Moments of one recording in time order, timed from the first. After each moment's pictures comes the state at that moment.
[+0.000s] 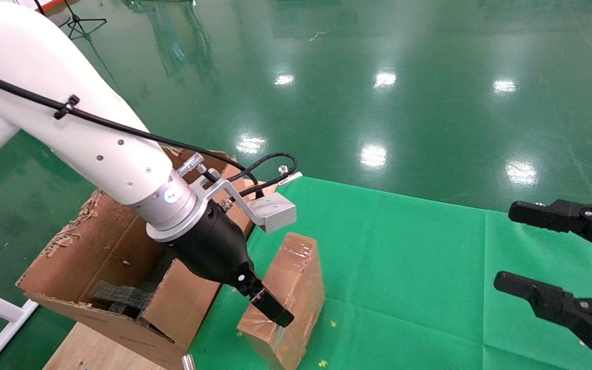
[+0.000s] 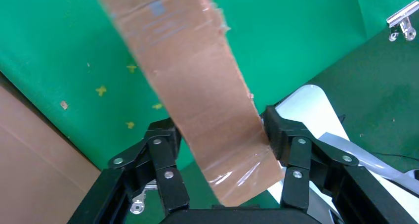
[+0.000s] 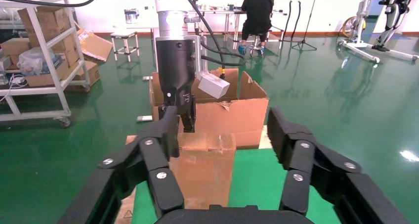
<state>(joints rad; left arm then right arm) -1.98 0.83 1.39 -1.33 1.40 1.55 -1.54 1.08 -0.57 -0.36 1.23 -0.66 -1.44 0.13</state>
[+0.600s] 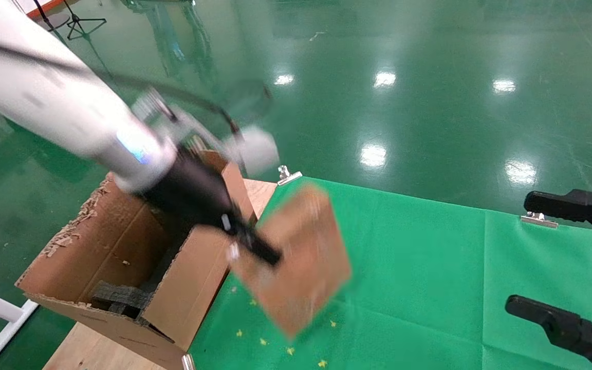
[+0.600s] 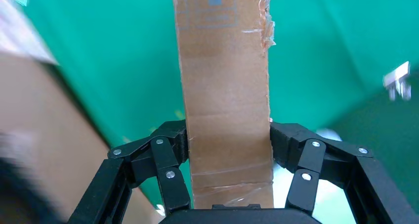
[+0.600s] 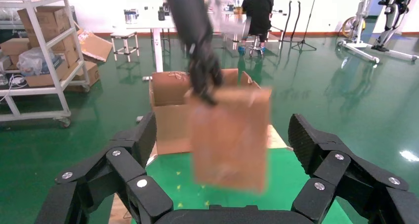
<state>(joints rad) -2.16 0.73 1.31 -1.29 1.41 1.52 -1.48 1.08 -0.57 -0.36 1.23 -0.66 -1.44 0.13</state>
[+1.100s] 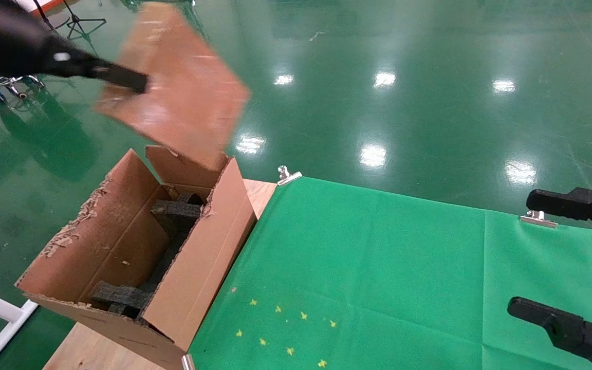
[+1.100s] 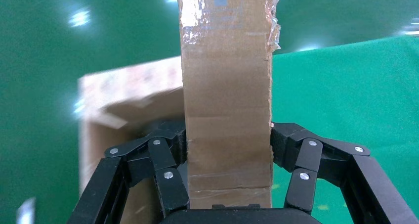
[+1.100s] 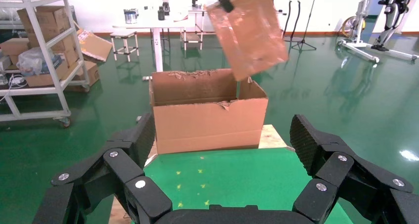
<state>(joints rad) -2.39 0.53 1.26 -1.09 1.64 1.52 -1.37 1.08 -0.57 -0.36 1.23 -0.66 -1.44 0.13</state>
